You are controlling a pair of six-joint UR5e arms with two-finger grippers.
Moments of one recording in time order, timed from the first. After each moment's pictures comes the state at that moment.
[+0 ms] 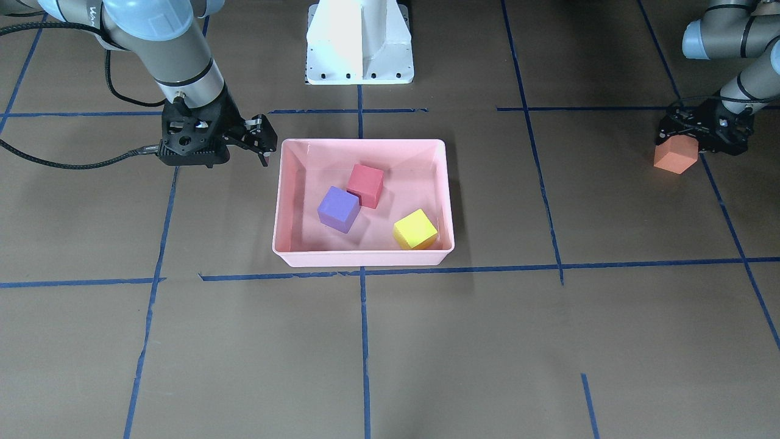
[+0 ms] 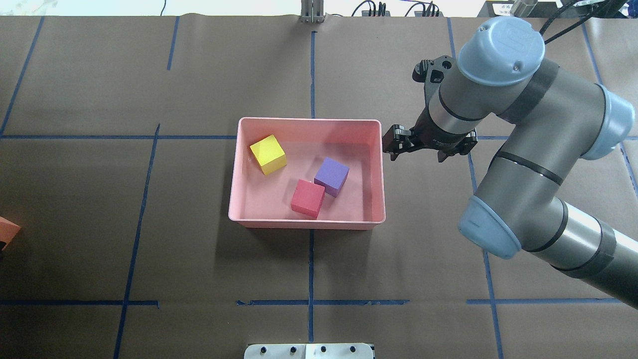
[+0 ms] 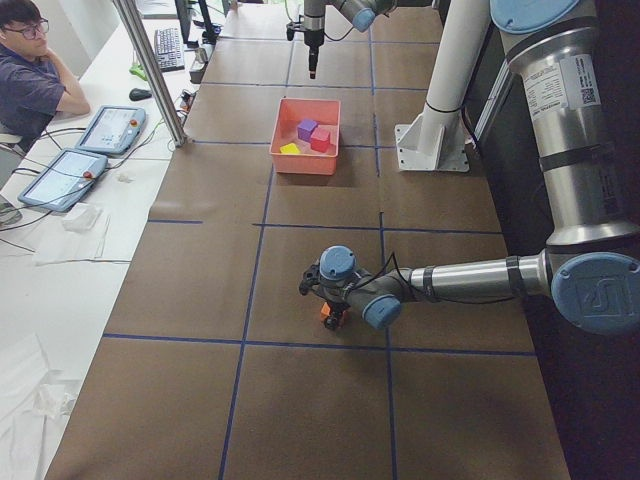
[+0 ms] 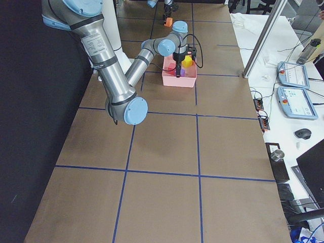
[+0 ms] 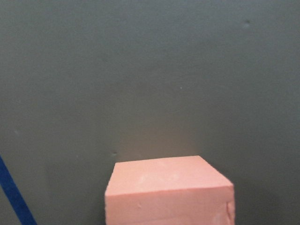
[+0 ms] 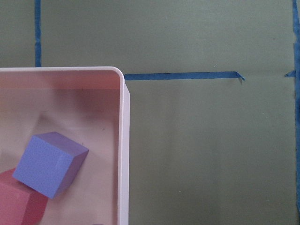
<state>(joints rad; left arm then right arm) -0.98 -1.30 -1.58 -2.37 -2.27 -0.32 0.73 -1.05 1.95 -1.77 2.04 1.06</state>
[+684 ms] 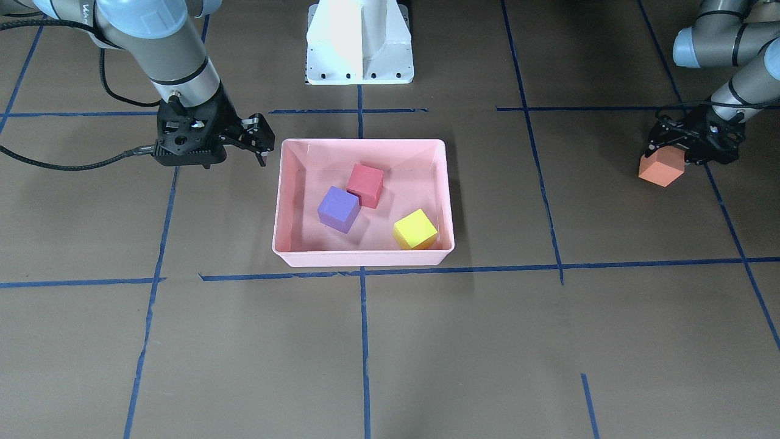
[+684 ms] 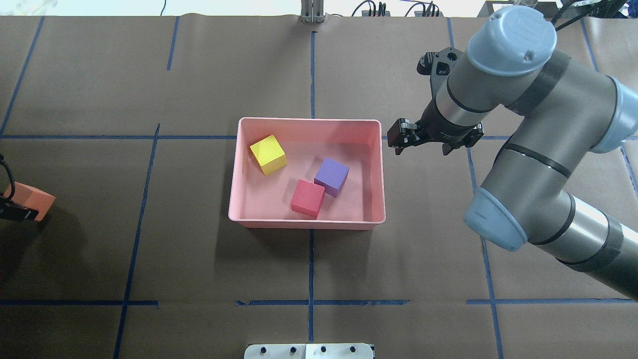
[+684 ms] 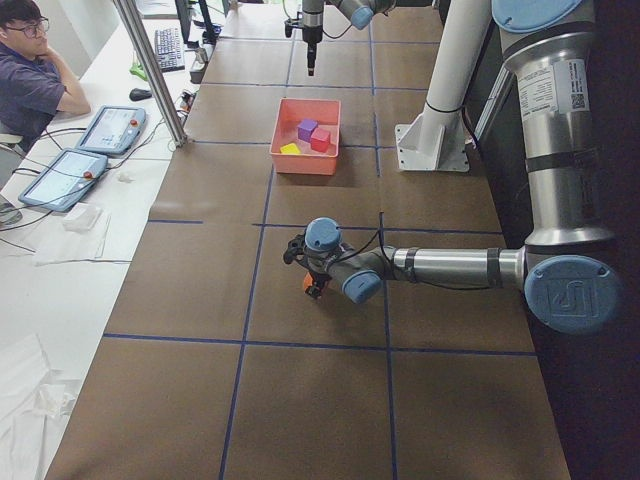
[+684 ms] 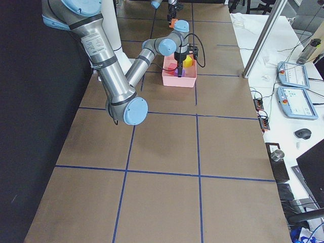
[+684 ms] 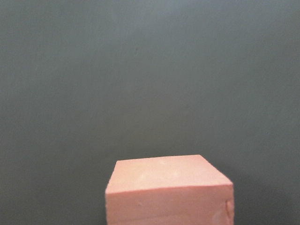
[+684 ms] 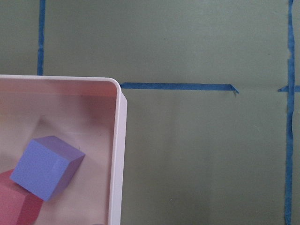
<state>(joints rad) -1.00 -1.40 -1.67 -2.32 -2.27 -0.42 0.77 -1.06 1.95 -1.77 2.05 0.98</state>
